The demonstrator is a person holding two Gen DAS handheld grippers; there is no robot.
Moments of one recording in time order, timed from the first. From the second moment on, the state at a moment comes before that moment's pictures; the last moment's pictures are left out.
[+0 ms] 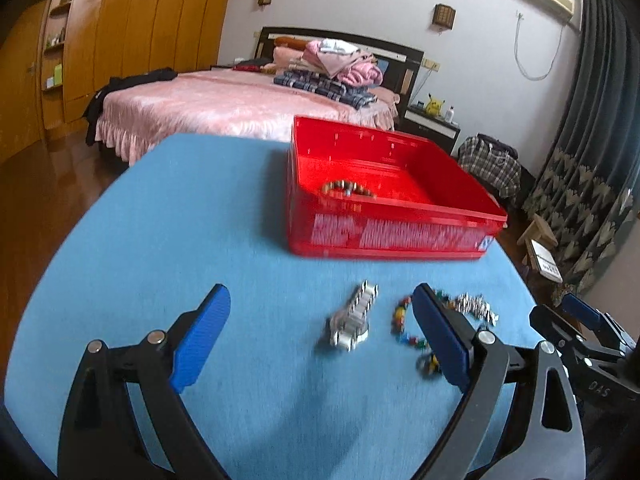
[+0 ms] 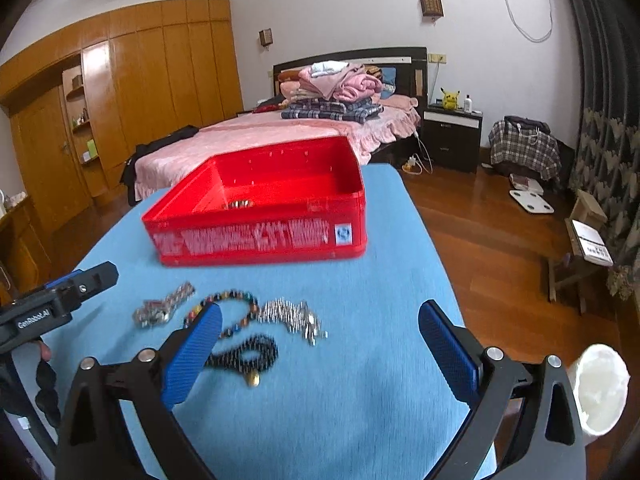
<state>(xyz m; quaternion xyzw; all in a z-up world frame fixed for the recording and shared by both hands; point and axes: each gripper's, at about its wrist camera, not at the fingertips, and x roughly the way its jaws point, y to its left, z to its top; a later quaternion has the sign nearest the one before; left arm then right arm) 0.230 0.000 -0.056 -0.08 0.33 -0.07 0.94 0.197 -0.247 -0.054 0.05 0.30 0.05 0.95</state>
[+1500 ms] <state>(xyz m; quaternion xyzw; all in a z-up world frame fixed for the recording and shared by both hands) 0.254 -0.046 -0.092 -0.01 0.42 -0.08 0.90 0.191 -0.251 -0.068 0.05 0.31 0.05 0.95</state>
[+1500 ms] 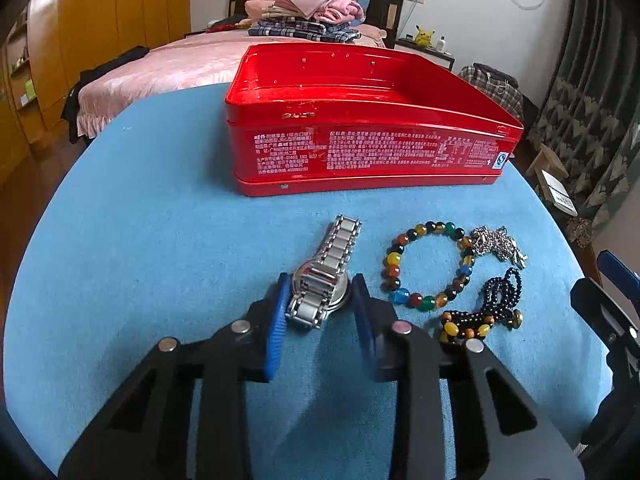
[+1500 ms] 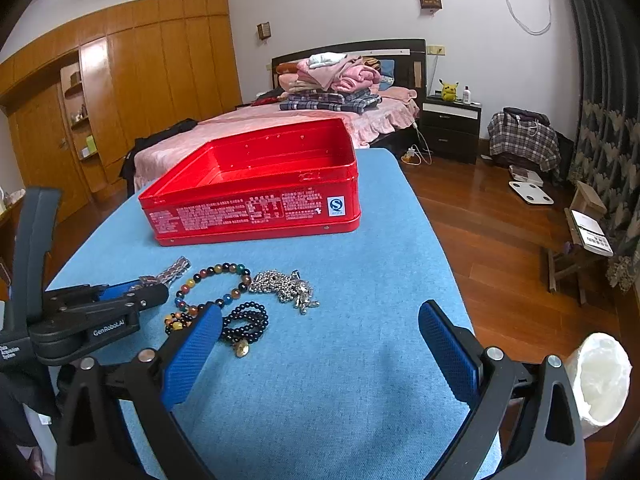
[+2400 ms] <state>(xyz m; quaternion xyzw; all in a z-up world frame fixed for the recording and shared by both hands) 0.233 -0.009 -0.079 -0.07 0.37 -0.04 0.92 0.257 -0.233 -0.085 0.04 0.41 0.10 0.91</state>
